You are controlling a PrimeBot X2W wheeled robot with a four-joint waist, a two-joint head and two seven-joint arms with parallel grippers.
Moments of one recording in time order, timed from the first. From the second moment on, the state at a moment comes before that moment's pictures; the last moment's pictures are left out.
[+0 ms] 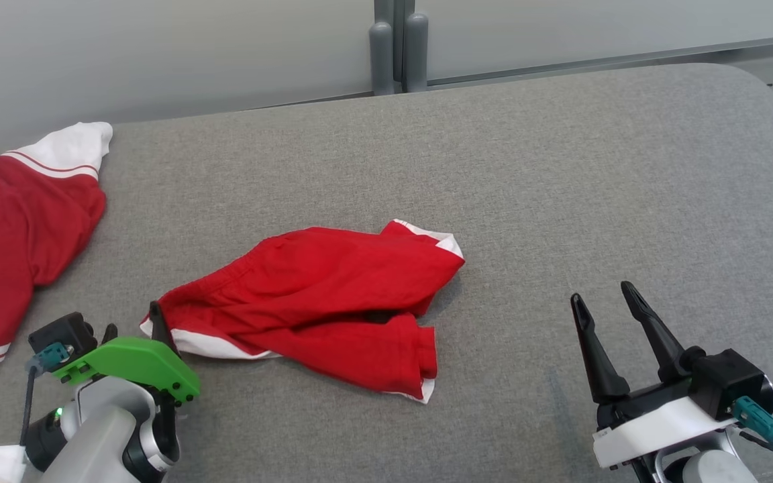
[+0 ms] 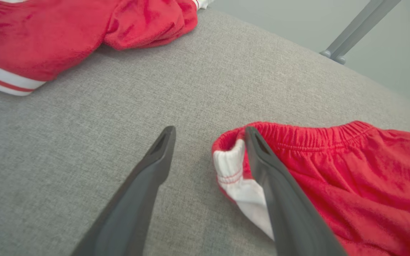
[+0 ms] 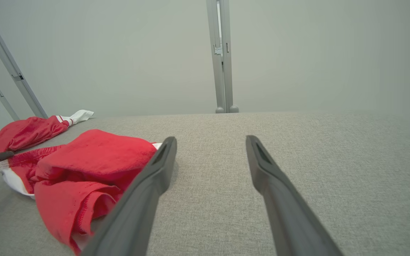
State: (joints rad) left arm -0.38 0.35 -0.55 0.56 -1.08 0.37 -0.19; right arm 0.01 -0.14 0.15 0.02 0.23 0.13 -0.26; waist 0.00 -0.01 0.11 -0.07
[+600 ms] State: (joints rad) left arm -0.29 0.43 -0.82 0.01 -0.87 0.50 -0.02; right arm 0.03 -0.13 0.14 0.01 0.23 0.13 -0.26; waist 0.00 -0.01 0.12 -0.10
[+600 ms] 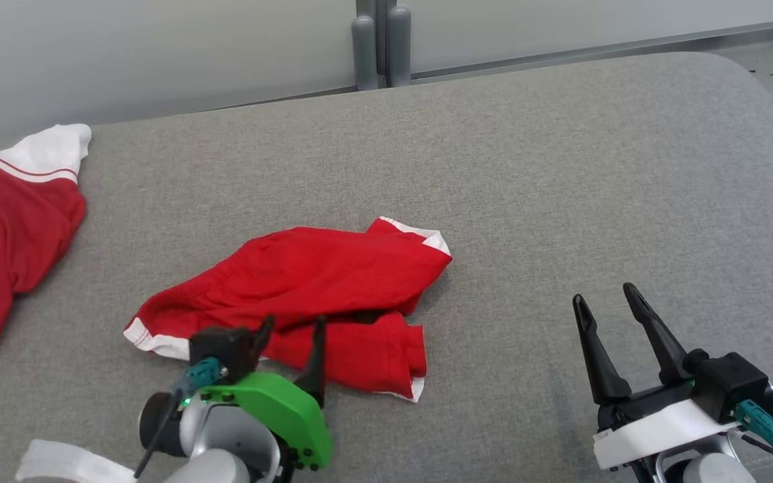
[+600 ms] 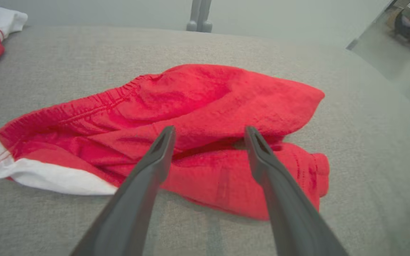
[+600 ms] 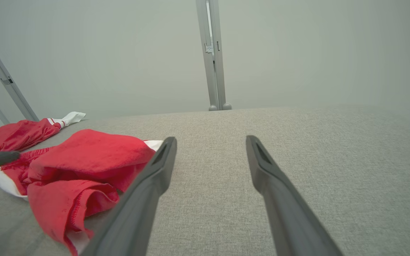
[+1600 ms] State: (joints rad) left arm -0.45 0.39 -0.96 0.18 -0.85 0.40 0.18; right arm -0.01 -0.11 0.14 0.02 0.25 0.13 -0.26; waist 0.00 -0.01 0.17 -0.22
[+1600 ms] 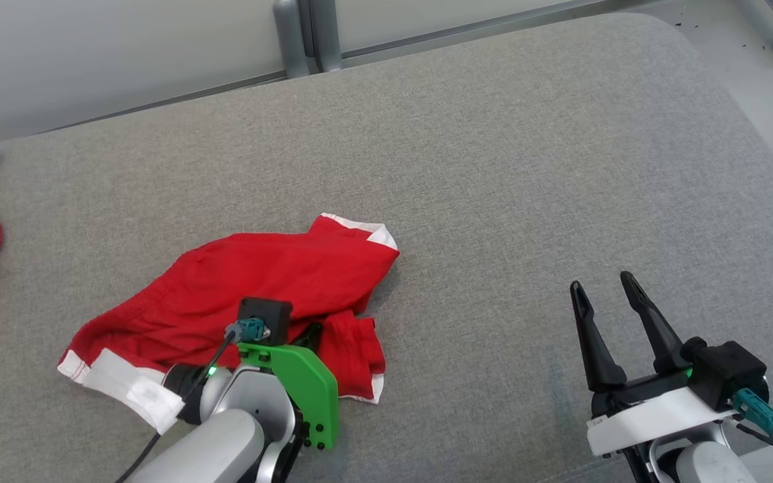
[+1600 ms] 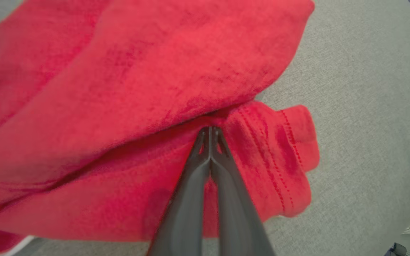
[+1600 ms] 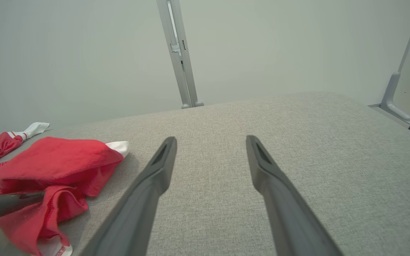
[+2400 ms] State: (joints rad) left arm -0.60 0.30 -0.93 0.52 -0.90 0.29 0.18; right arm -0.05 -0.10 0.14 0.02 0.26 0.13 -0.26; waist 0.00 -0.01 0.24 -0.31
